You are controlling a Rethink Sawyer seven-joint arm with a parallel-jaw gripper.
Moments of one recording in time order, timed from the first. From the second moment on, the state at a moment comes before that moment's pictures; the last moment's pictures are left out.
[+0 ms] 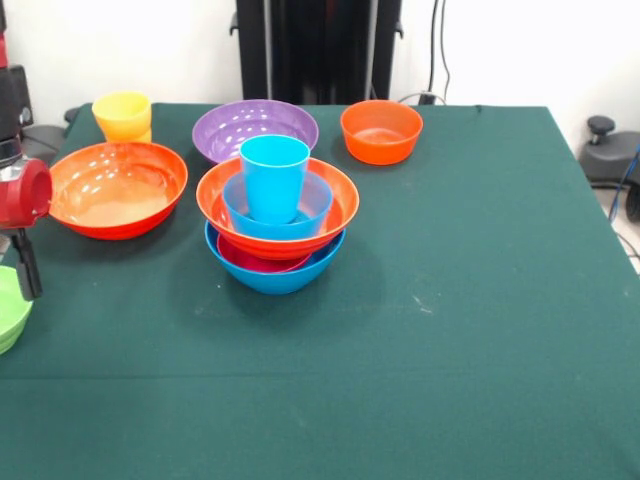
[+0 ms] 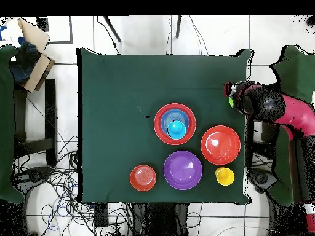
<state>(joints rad) -1.03 -0.39 0.74 1.27 -0.63 0.65 1.54</state>
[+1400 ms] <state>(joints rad) -1.09 -0.30 0.79 1.16 -0.64 0.71 1.33</state>
